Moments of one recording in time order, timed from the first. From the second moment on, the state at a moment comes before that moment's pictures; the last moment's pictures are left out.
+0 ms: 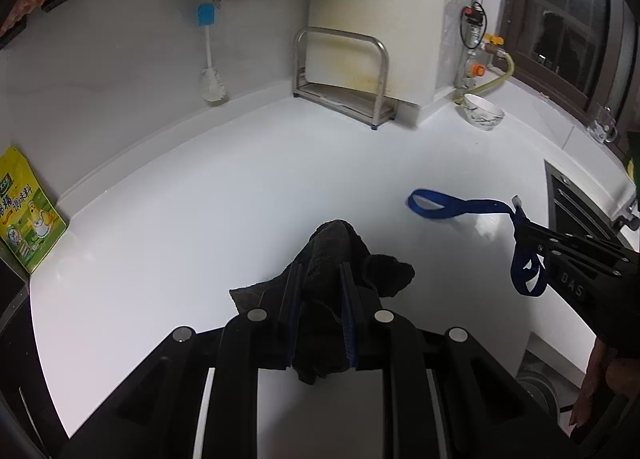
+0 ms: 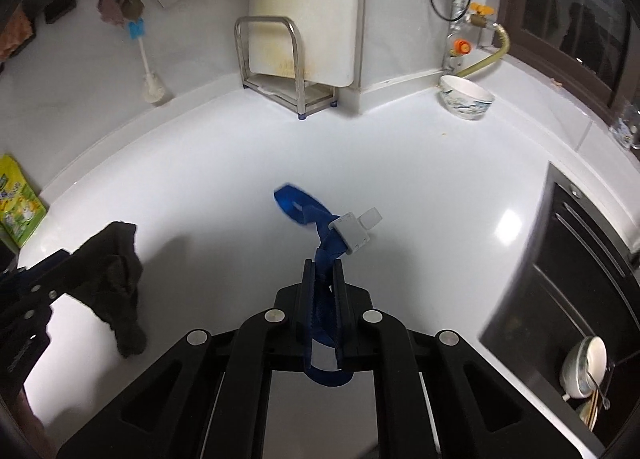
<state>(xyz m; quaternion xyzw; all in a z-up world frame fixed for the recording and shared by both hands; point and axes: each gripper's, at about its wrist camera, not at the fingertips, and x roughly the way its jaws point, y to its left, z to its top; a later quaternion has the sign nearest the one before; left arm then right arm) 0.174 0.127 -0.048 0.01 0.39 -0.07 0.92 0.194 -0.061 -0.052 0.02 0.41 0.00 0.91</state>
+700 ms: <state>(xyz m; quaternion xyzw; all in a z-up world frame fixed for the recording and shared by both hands) 0.049 0.090 -0.030 0.01 0.40 -0.03 0.91 0.033 -0.123 -0.031 0.01 0.42 0.05 0.91</state>
